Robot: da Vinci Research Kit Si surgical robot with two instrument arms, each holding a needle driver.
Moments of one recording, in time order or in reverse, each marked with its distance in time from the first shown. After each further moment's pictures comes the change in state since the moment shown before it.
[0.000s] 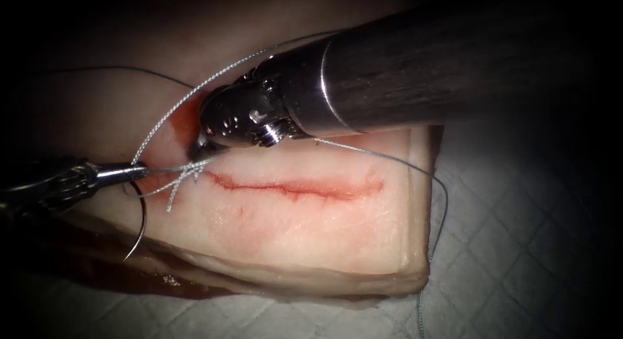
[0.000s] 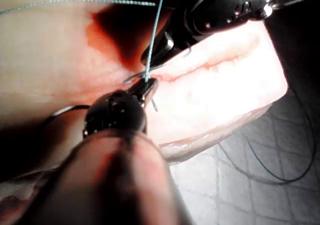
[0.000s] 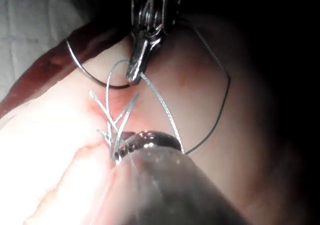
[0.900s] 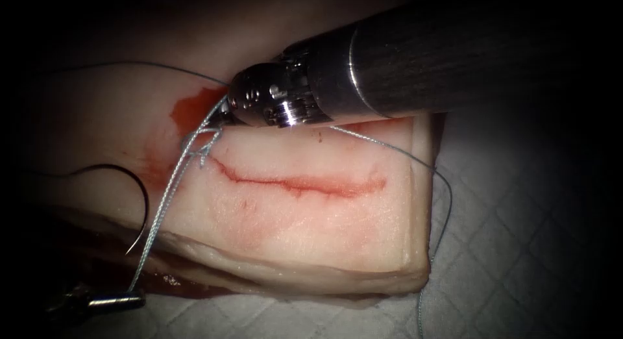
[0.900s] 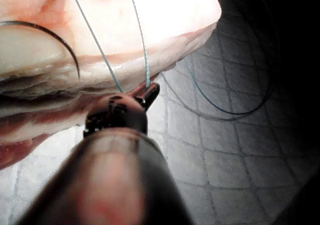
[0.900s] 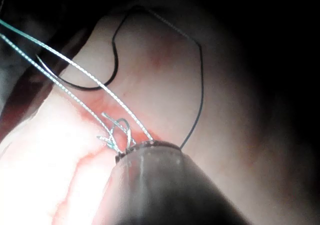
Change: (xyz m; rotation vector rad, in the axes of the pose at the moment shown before) right arm 0.002 0.000 -0.001 0.228 -0.003 0.363; left arm 0.009 -0.011 -0.003 0.072 0.137 -0.035
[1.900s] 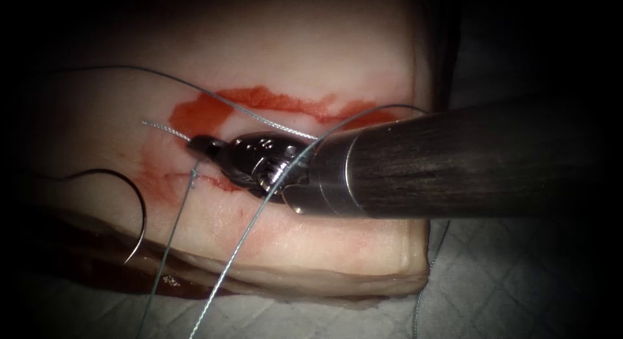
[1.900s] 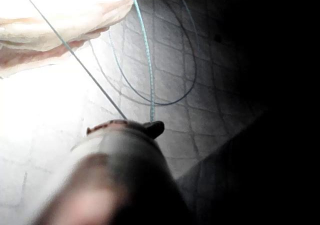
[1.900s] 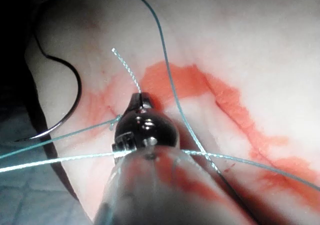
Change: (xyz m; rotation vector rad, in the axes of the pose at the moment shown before) right arm 0.001 0.006 0.005 0.478 -0.331 1.183; left arm 0.006 -0.017 -0.003 0.026 0.230 -0.332
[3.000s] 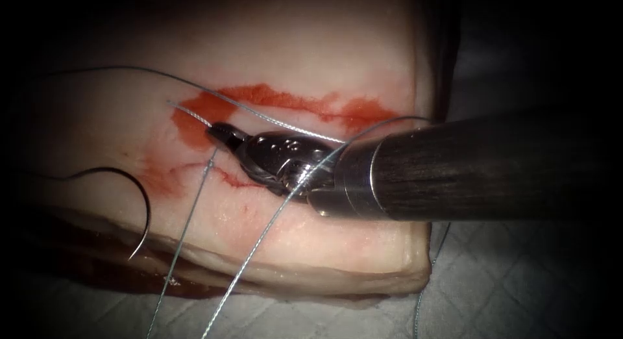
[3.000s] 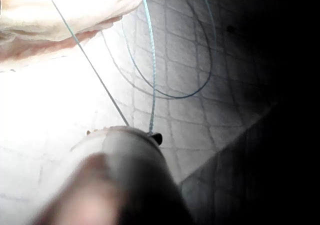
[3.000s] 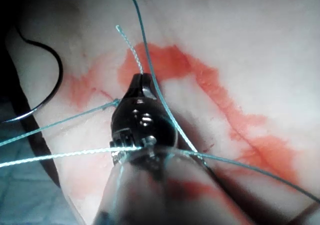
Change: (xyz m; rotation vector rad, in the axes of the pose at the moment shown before) right arm -0.001 -0.005 -0.001 0.138 -0.149 0.036; left arm 0.004 0.003 0.000 -0.096 0.152 -0.014
